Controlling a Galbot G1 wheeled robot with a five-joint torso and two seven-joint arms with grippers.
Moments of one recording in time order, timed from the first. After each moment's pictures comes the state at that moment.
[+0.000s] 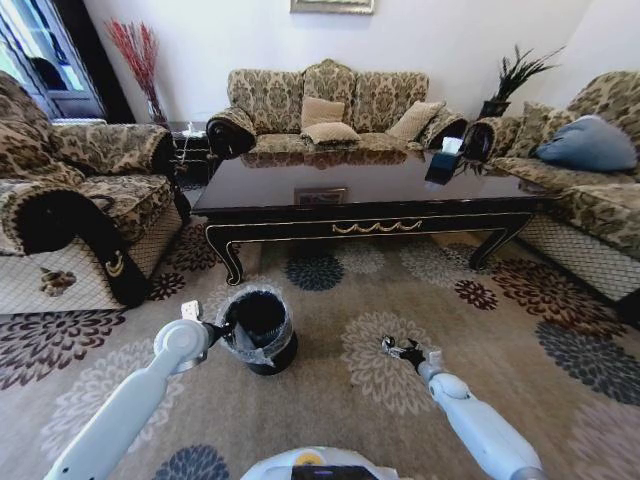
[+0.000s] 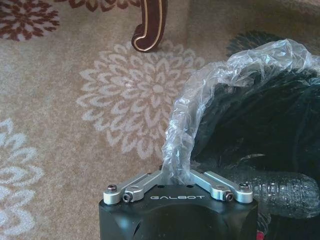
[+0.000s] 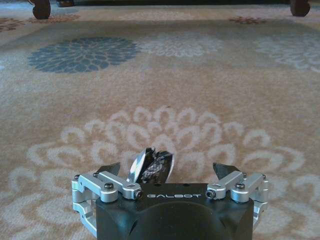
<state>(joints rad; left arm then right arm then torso) 1.05 -0.87 -0.30 -1.96 -1.58 0.74 -0.99 -0.96 1.03 0.17 0.92 0.58 0.09 -0.18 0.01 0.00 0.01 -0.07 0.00</state>
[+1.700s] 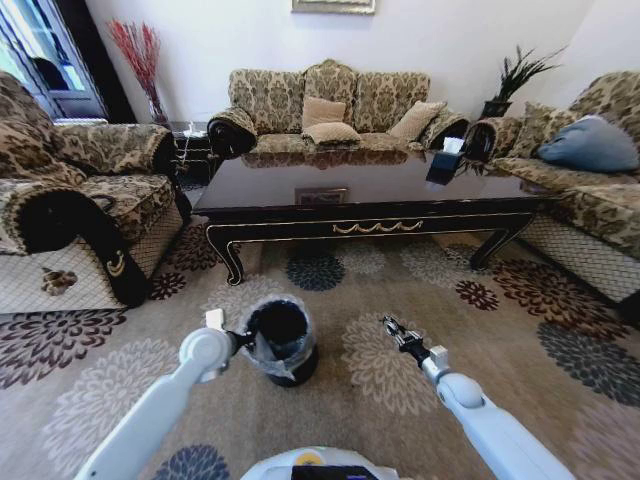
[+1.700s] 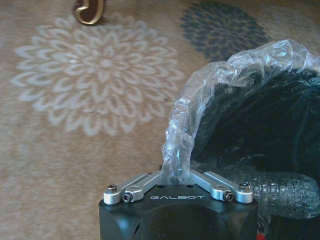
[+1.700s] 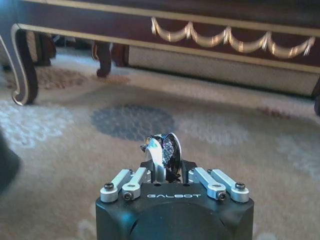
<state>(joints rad) 1.00 -0.99 -0.11 -1.98 -1.54 0.74 -1.03 -1.34 0.90 0.38 1.56 0.45 0.12 -0.14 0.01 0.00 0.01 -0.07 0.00</state>
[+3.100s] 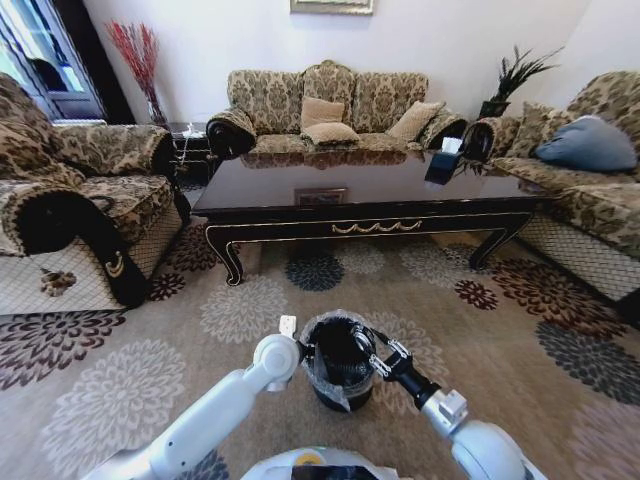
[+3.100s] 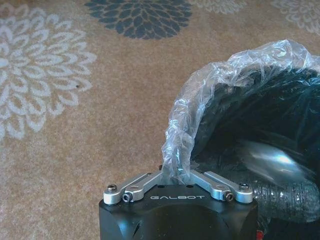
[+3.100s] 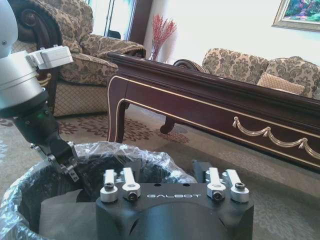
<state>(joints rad) 0.82 -1.12 0.26 -1.96 -1.50 0.74 -1.13 -1.77 0.92 0.51 2.14 0.21 0.15 -0.15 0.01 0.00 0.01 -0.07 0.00</state>
